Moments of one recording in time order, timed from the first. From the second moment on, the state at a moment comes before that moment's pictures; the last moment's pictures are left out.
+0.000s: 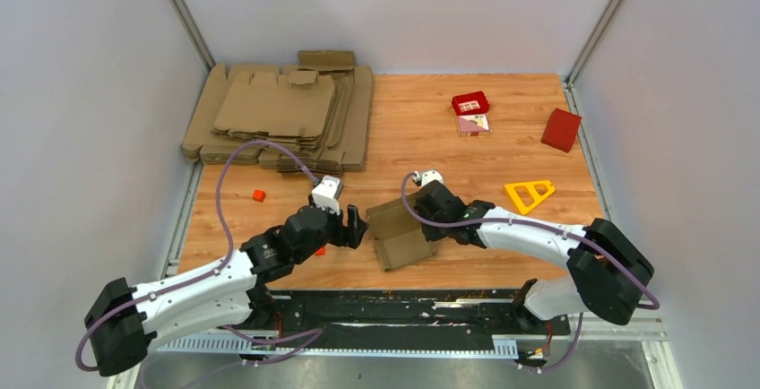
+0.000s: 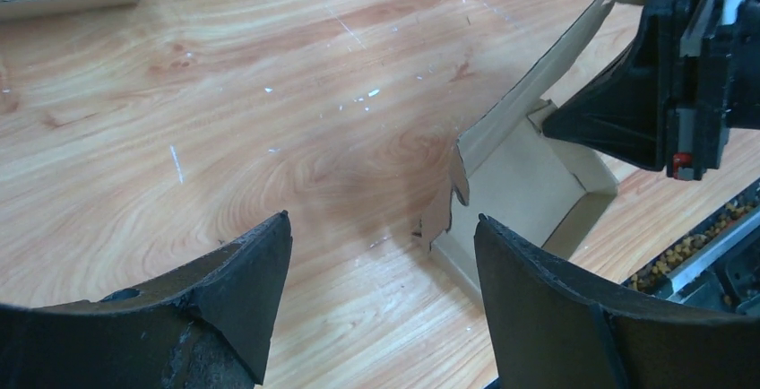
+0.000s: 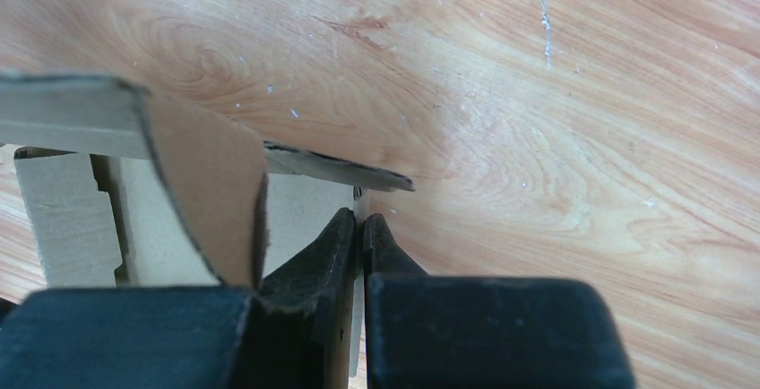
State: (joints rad) left arm -0.97 0.78 0.39 -0.06 -0.32 -0.51; right arm 0.87 1.37 0.70 -0.31 0.19 0.42
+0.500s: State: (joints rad) left arm -0.94 1.06 0.44 0.14 -0.09 -0.42; right arm 0.87 1.37 0.70 -0.29 0.16 0.42
